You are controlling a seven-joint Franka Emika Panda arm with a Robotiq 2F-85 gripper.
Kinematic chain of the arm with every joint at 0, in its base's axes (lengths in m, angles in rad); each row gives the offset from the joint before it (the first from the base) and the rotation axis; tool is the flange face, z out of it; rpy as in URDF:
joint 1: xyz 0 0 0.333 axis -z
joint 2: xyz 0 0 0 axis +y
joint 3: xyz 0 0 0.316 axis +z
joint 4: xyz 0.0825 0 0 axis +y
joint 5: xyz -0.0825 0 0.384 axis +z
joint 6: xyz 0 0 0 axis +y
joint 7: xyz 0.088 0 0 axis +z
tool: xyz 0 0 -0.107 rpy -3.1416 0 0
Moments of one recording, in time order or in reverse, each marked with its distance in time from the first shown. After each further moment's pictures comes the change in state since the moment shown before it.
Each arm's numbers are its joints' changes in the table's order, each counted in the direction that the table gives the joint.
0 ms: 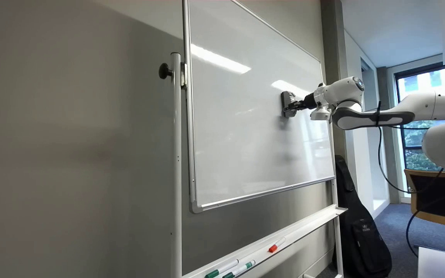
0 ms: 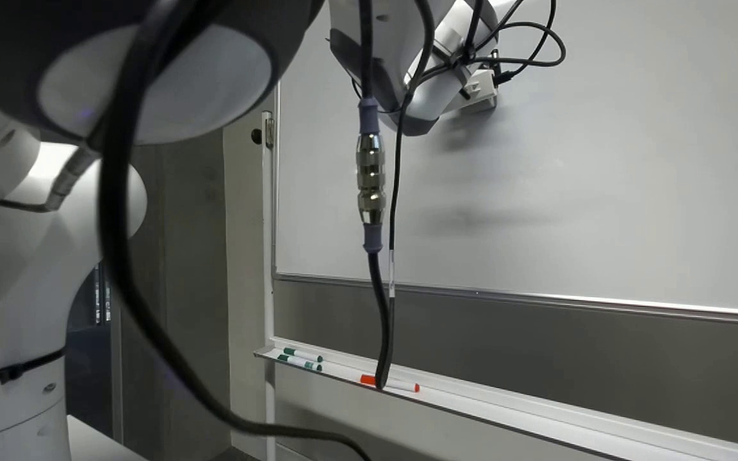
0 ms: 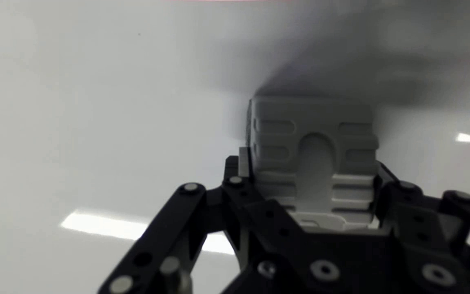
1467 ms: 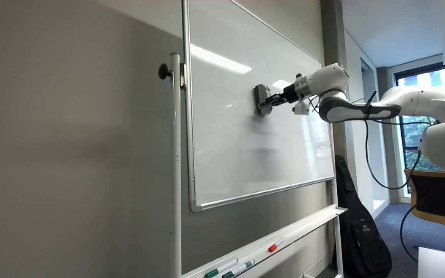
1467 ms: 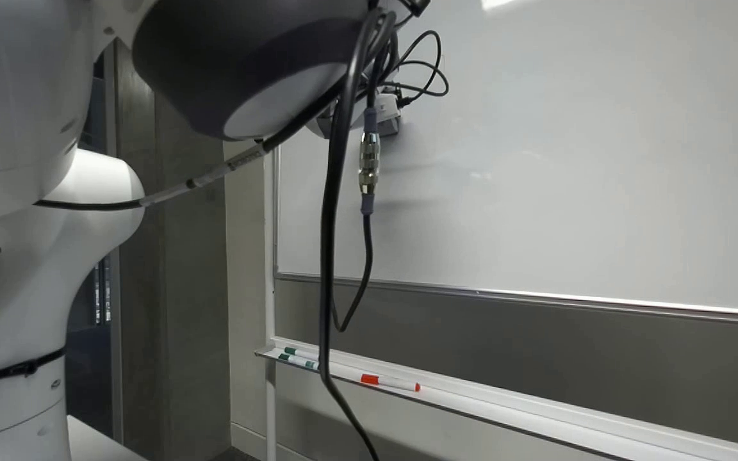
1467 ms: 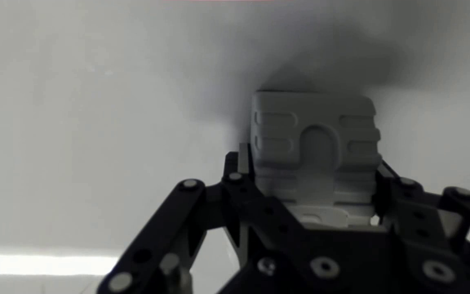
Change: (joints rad) arm -0.156 0.011 0.114 0.179 0.091 0.150 0.019
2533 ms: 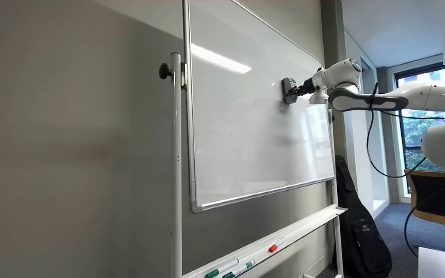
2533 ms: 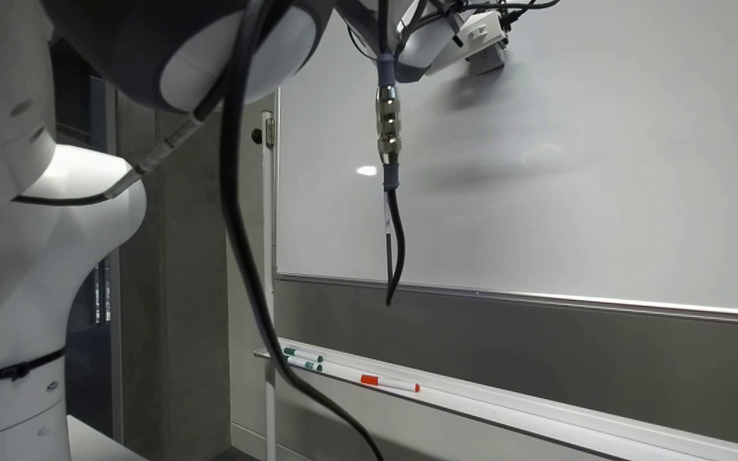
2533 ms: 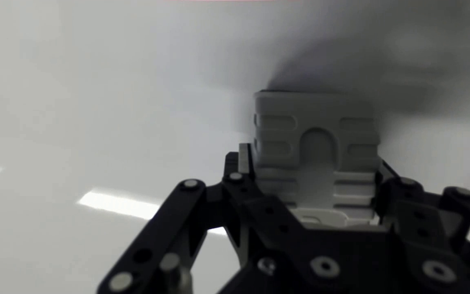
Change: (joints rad) arm 0.086 0.020 0.009 -0.316 0.052 -0.006 0.123
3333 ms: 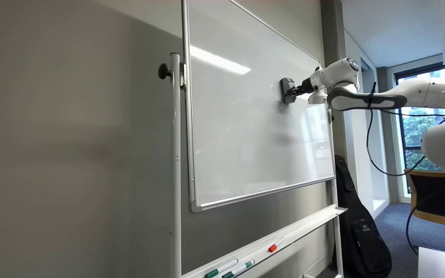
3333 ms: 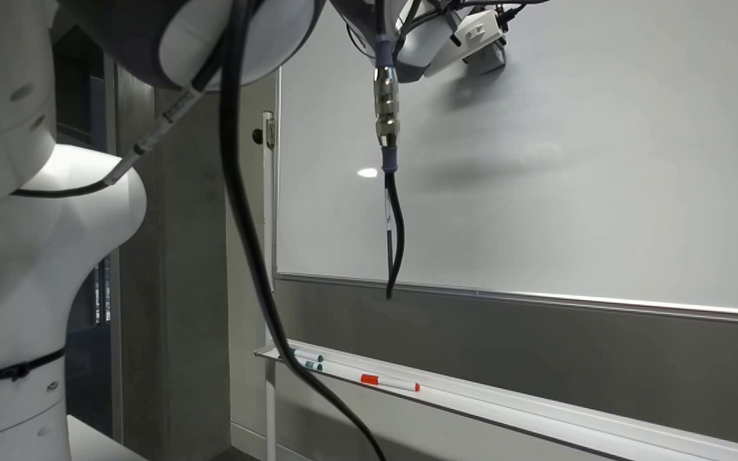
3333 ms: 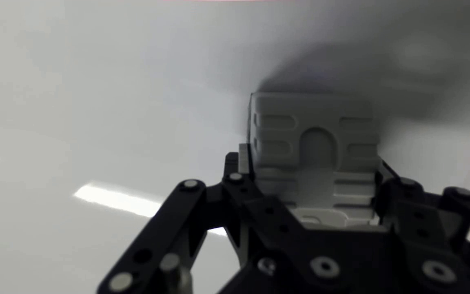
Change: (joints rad) arm -0.002 0.038 -0.008 -0.001 -0.014 0.003 -0.003
